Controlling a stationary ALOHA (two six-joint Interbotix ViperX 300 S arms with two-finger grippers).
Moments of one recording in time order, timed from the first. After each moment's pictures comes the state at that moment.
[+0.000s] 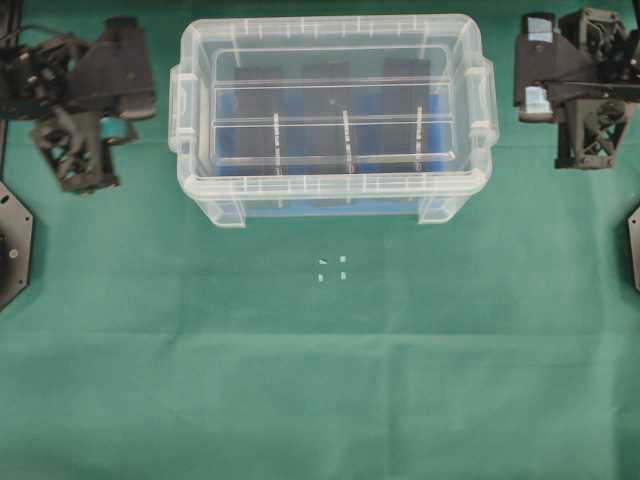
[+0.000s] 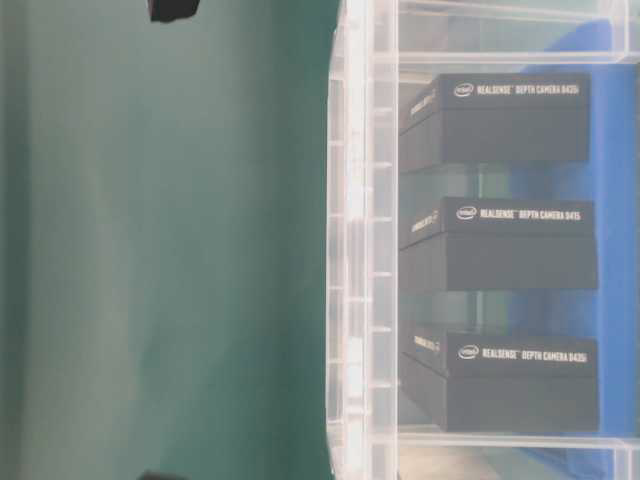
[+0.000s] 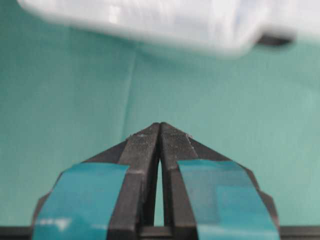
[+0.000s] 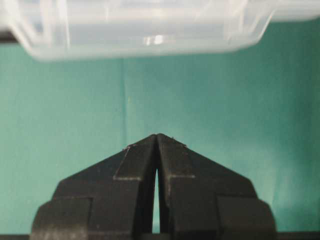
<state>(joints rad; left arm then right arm) 0.41 -0.44 0.76 0.02 0.81 0.21 -0.48 -0.46 0.79 -0.06 0.74 -0.29</state>
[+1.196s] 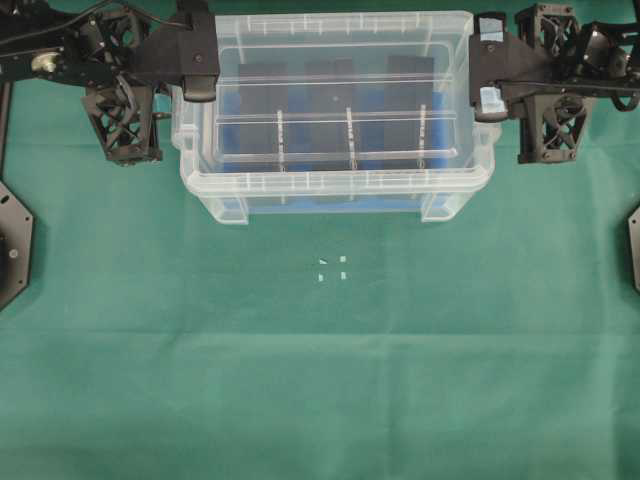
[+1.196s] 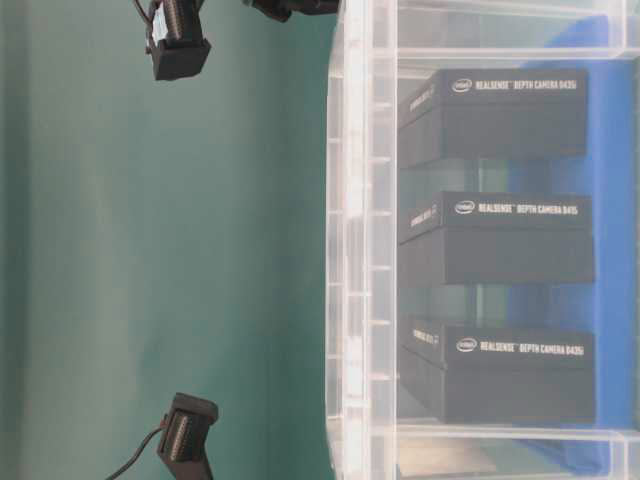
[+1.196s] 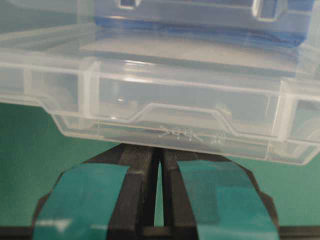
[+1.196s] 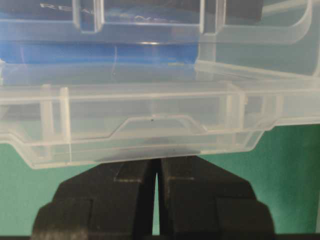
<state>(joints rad) 0.45 -0.26 0.64 0.02 0.79 0.35 -0.44 -0.33 0.70 -0.07 0.69 -0.30</state>
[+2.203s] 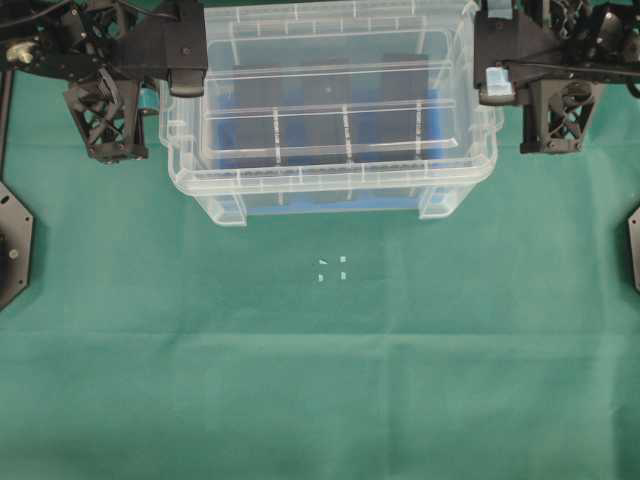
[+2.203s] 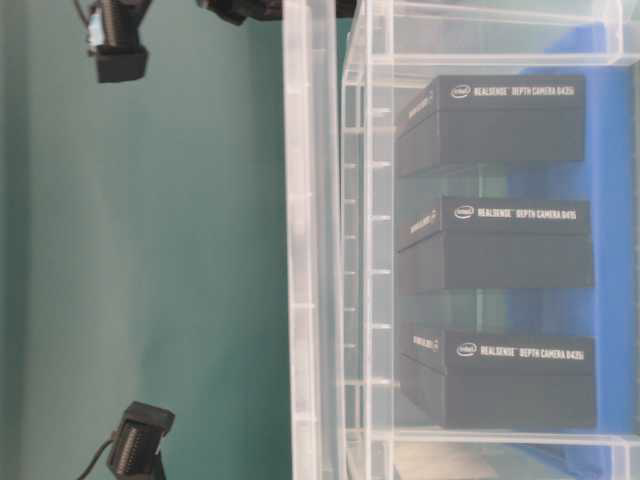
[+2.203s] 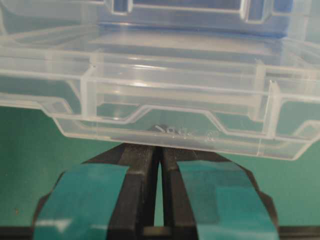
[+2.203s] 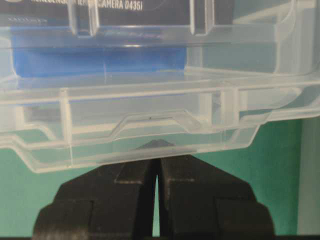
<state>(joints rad) 0.43 -0.32 0.58 0.02 0.92 0.34 -0.41 -0.38 0.61 -0.07 0.79 -0.26</state>
